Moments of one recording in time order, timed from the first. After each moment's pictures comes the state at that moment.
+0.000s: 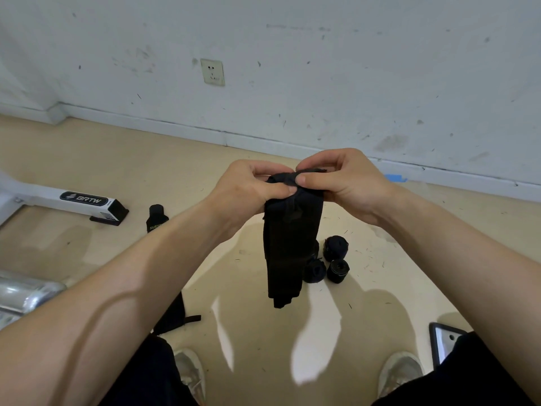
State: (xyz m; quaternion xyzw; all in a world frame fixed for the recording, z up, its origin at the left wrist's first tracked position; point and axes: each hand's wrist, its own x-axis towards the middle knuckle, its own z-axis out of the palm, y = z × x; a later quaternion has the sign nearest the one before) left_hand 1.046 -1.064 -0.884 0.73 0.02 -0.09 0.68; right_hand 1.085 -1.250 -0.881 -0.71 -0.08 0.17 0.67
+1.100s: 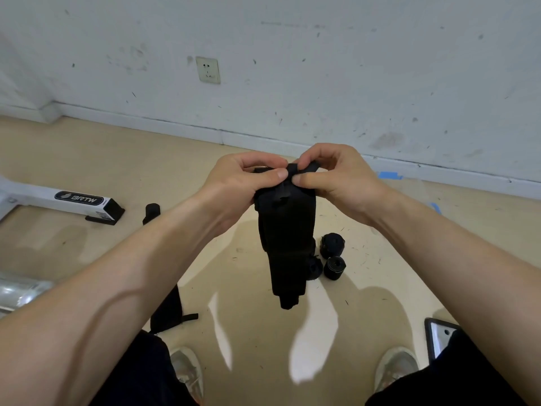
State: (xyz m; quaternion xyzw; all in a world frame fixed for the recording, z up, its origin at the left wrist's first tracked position) left_hand 1.051 -1.062 -0.886 0.69 0.04 -0.07 0.72; right_hand 1.085 -1.251 -0.890 -0.72 -0.12 0.13 0.67
